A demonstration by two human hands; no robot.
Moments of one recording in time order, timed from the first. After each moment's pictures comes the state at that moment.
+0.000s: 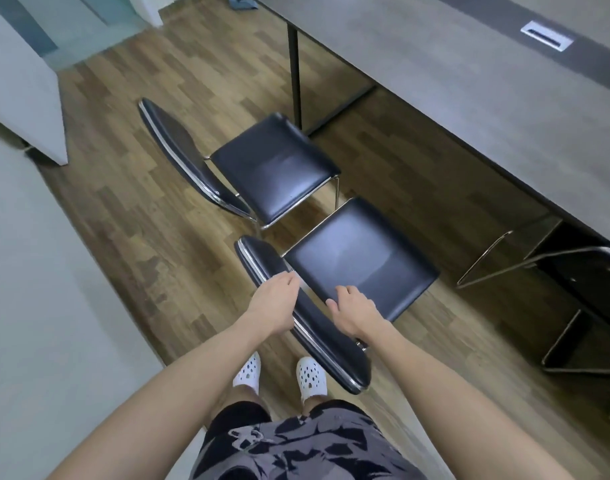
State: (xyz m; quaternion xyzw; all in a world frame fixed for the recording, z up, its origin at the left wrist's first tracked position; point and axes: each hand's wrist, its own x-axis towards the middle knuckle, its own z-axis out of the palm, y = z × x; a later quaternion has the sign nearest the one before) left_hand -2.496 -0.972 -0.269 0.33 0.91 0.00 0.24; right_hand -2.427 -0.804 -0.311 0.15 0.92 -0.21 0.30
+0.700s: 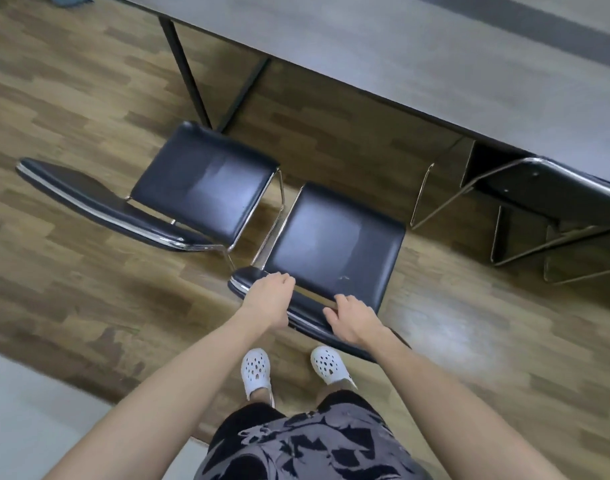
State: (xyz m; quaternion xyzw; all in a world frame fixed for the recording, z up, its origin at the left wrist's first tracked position) left_hand -2.613 -1.001 -0.292 0.54 0.80 -0.04 0.27; right_hand -2.453 -0.885 -0.313 0.35 0.85 -0.24 0.30
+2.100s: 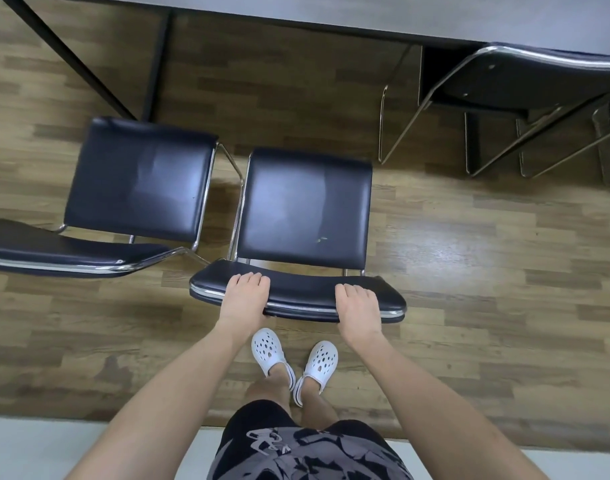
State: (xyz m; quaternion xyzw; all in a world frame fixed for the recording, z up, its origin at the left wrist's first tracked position) left_hand -2.607 -1.003 -0.363 0.61 0.75 -0.17 0.22; right_hand -2.394 -0.919 -0.360 0.44 0.86 -0.14 0.22
